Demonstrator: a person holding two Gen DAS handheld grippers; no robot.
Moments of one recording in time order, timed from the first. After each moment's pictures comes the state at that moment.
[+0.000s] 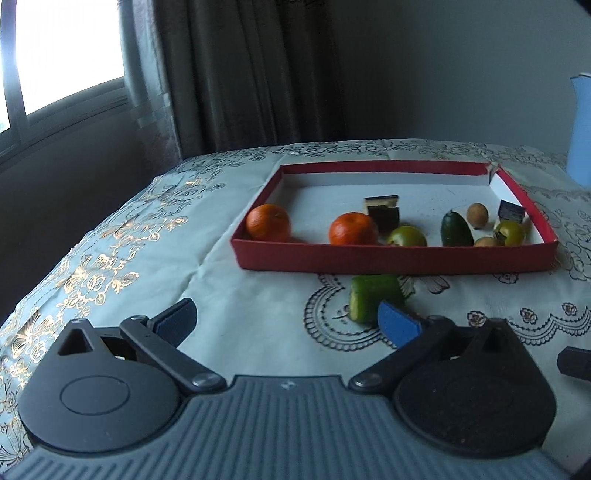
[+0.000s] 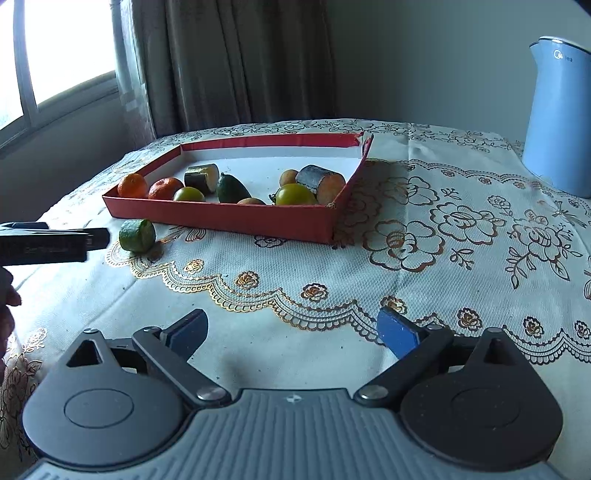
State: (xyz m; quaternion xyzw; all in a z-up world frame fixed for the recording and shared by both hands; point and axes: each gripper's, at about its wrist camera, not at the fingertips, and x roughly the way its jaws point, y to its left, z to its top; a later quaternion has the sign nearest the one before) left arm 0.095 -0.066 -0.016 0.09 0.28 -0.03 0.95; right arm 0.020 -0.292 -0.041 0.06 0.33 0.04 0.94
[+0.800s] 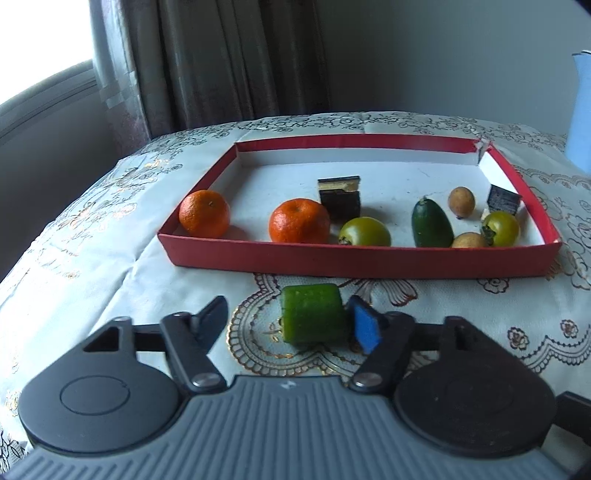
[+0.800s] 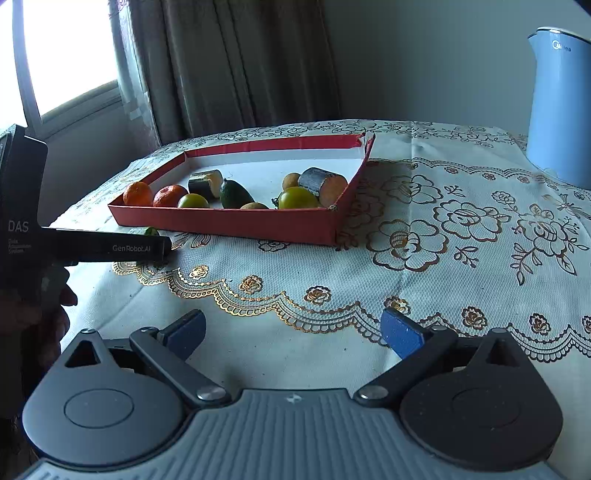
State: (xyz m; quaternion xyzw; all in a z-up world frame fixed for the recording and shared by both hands) left arm 0.129 -0.101 -0.035 0.09 0.33 -0.04 0.94; right arm 0.019 -0.296 -0.040 0.07 0.33 0.05 0.94
